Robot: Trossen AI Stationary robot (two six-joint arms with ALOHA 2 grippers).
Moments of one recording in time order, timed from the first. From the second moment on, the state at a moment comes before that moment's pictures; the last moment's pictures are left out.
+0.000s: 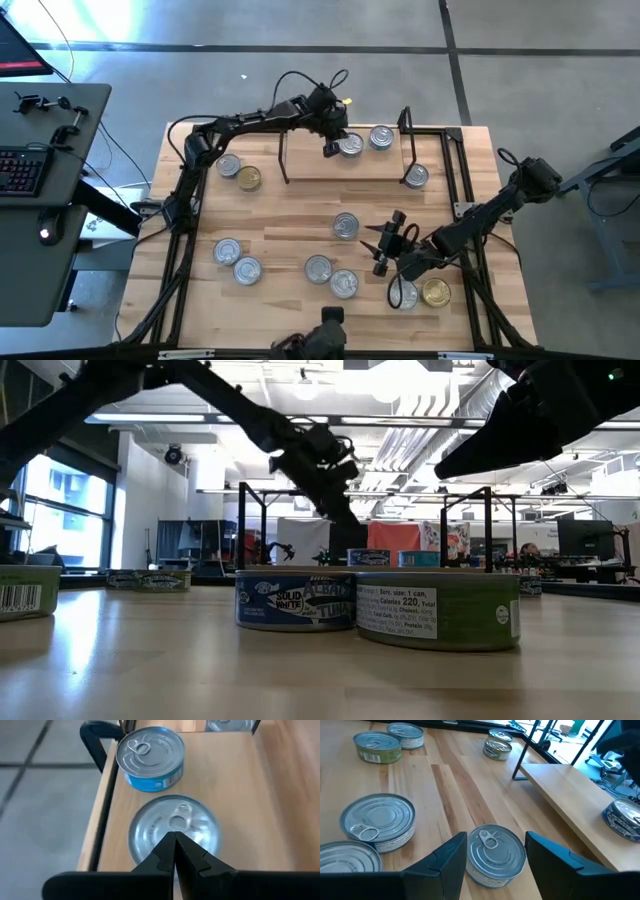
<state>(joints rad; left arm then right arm) 0.57 2.19 1.79 -0.38 0.30 0.47 0.58 1.43 0.64 0.09 0.91 0.34</state>
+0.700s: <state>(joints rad) 0.59 2.26 1.79 -0.39 0.17 0.64 0.58 1.43 0.64 0.09 0.91 0.34</state>
